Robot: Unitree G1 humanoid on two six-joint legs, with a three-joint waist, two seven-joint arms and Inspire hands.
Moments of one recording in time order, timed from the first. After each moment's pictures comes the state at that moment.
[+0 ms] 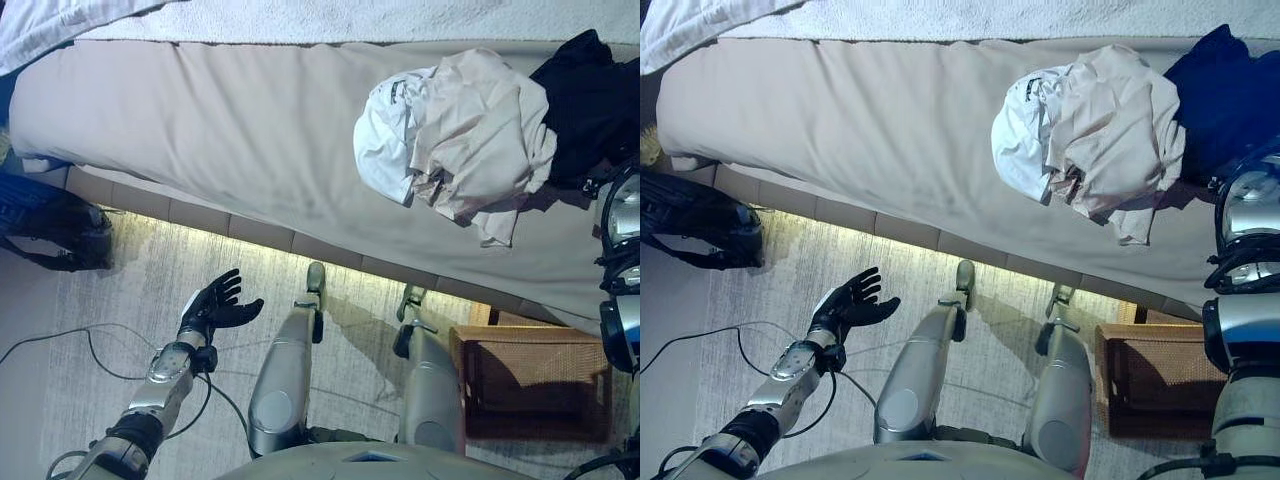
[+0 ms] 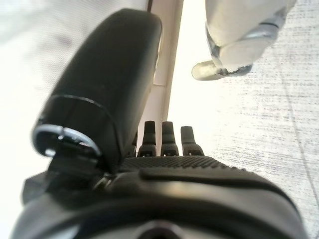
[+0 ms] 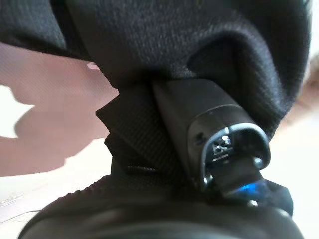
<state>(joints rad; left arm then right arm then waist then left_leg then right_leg) -0.07 0.48 -0.35 0.71 -0.59 -0.24 0.01 -0.94 -0.88 0.16 1.05 0.30 -0.02 -0.57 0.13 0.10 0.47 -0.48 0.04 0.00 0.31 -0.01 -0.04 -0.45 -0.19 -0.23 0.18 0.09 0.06</state>
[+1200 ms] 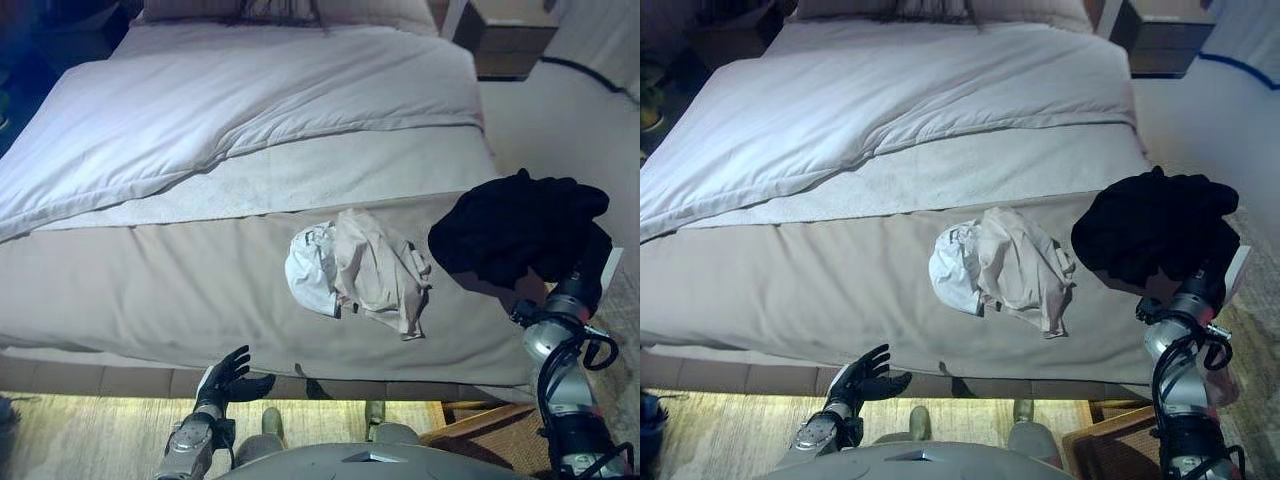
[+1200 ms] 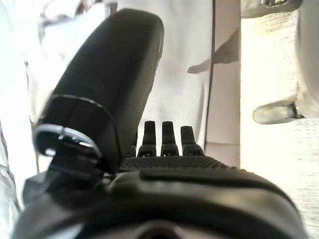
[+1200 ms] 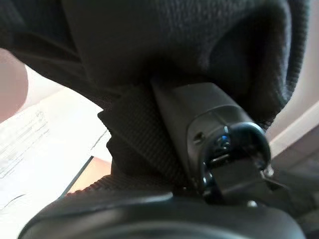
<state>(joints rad) 0.12 0.25 -0.22 0.90 -0.29 -0.20 0.01 0.06 -0.45 -0.15 0.24 0.13 -0.20 -0.61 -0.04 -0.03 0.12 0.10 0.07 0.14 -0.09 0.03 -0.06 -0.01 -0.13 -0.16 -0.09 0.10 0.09</state>
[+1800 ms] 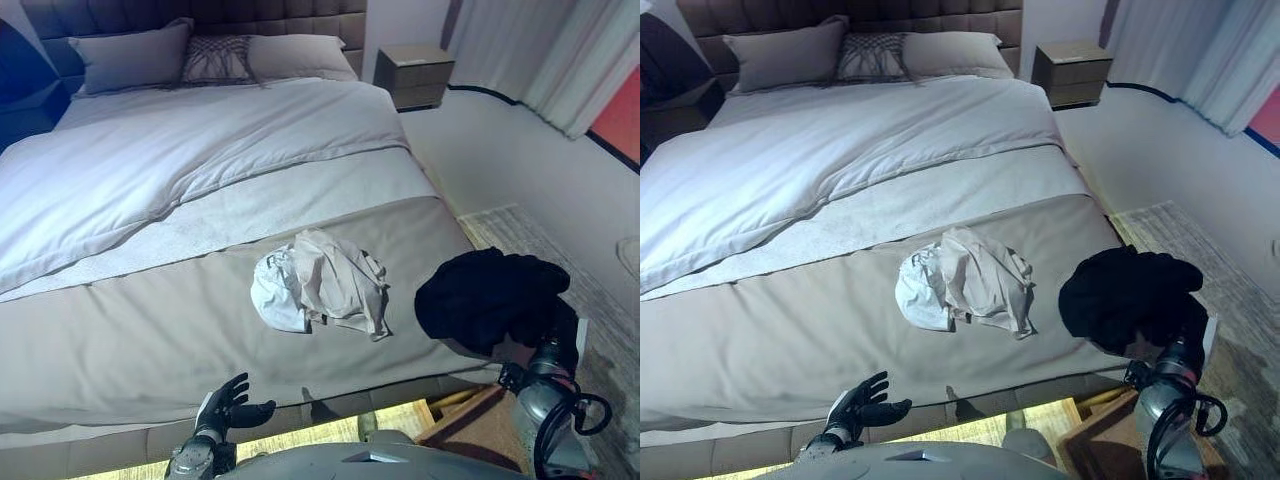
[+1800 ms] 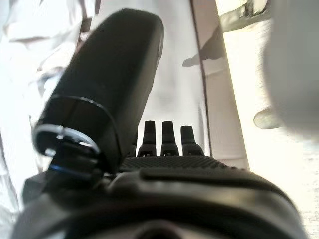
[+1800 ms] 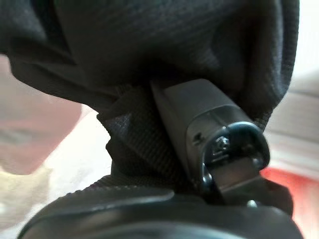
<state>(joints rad) 0.15 0.22 -0.20 0.95 -0.33 -0.21 0.02 0.23 -0.34 -0.07 0.25 0.29 -0.17 -0.49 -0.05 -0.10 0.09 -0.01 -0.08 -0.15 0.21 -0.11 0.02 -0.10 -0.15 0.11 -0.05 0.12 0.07</state>
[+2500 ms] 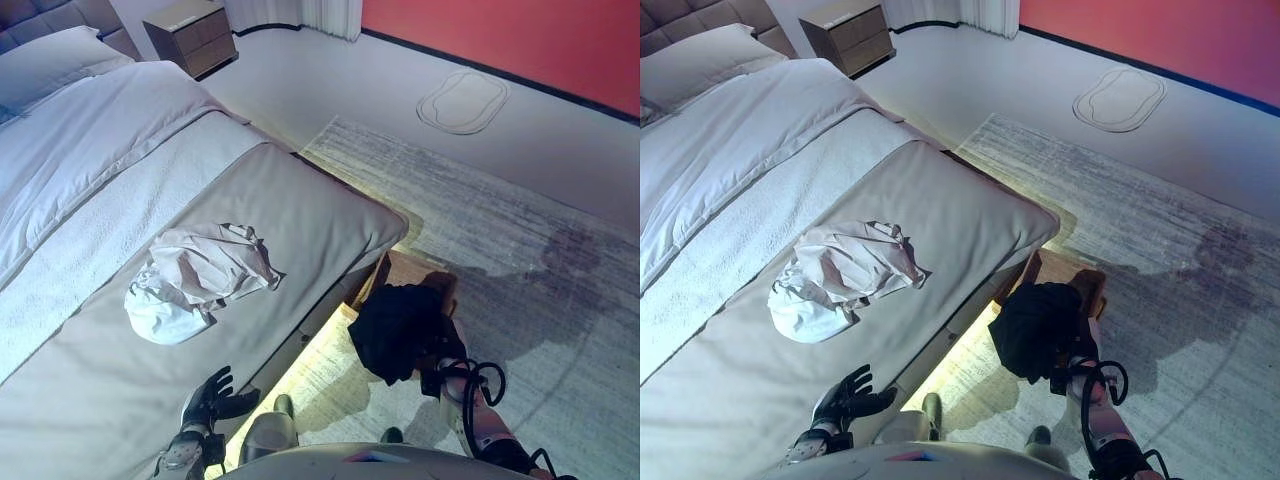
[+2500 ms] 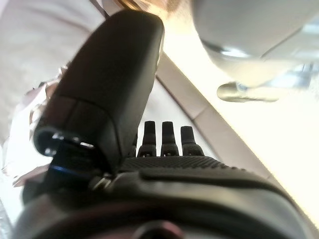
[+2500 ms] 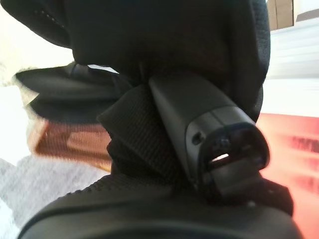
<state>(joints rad) 0.13 0.23 -0.16 1.03 -0.39 -0.25 0.03 0.02 -0.31 0.29 0.57 0.30 -0.05 -0.37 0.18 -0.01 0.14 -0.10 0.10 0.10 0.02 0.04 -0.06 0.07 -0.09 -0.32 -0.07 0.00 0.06</state>
